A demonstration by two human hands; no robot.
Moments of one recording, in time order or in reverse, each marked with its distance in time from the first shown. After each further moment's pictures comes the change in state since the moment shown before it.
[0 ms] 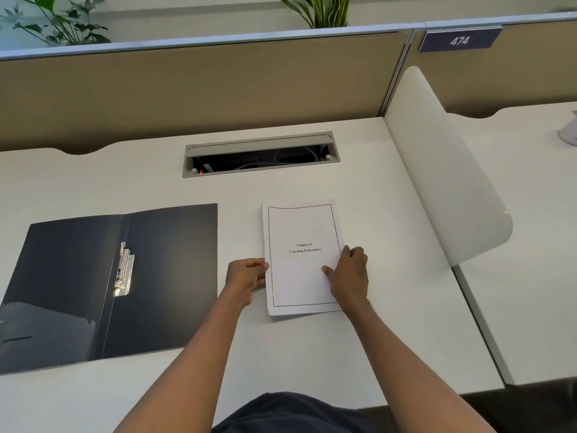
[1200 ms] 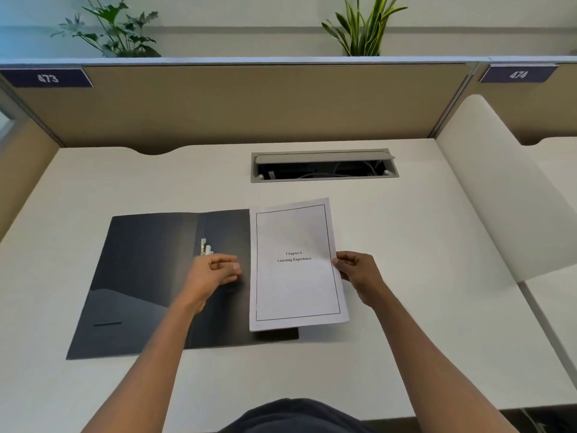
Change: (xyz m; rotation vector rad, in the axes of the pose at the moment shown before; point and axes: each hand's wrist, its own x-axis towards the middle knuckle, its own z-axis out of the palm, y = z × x) left_hand -0.013 0.063 -0.261 0.181 -0.090 0.281; right_hand -0.037 -0.127 0.036 1.095 -0.346 0.048
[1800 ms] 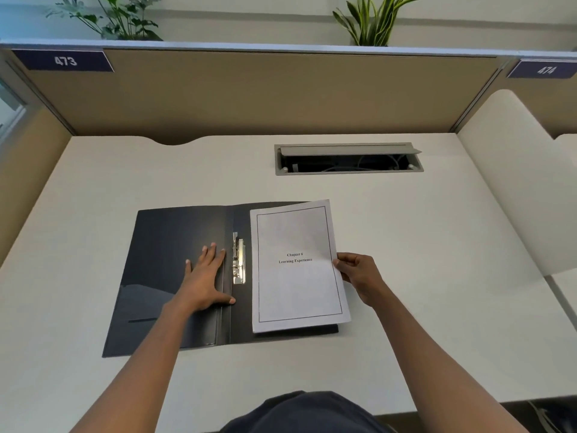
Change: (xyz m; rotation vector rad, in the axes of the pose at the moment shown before) left_hand 0.042 -0.056 -0.119 1.196 -0.152 0.152; right_hand -0.003 0.016 0.094 0.020 0.007 0.056
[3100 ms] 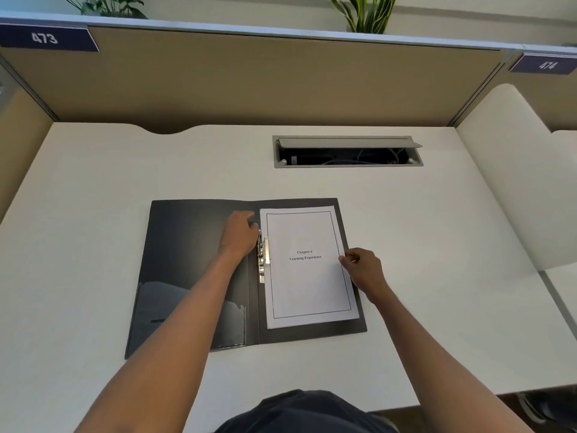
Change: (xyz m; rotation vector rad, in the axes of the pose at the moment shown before) left_hand 0.060 0.098 -0.050 -0.514 0.290 -0.043; right_hand 0.000 -0.005 0.007 -0.701 0.249 -0.101
